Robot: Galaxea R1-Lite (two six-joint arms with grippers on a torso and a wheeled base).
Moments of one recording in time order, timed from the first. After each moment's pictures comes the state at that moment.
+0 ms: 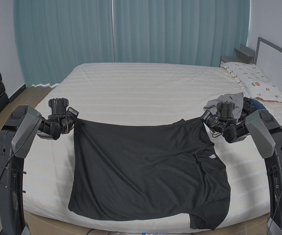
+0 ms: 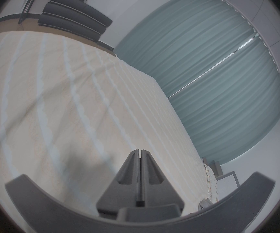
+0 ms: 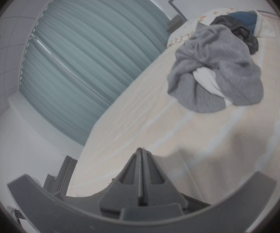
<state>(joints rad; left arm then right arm) 0.01 2.55 -1.70 -0.46 0.05 -0.99 0.10 2.65 -1.77 -0.62 0.09 0.78</state>
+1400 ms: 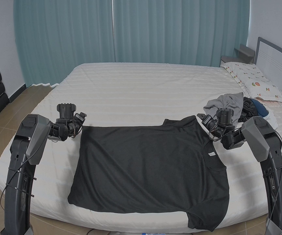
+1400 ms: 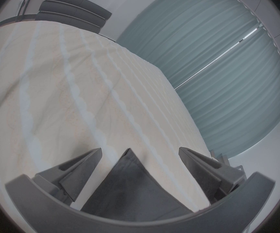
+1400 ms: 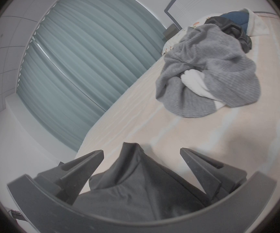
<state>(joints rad) -0.01 2.71 -1.91 -0.30 0.03 -0.98 0.08 2.71 -1.71 -0.71 0.04 0.78</state>
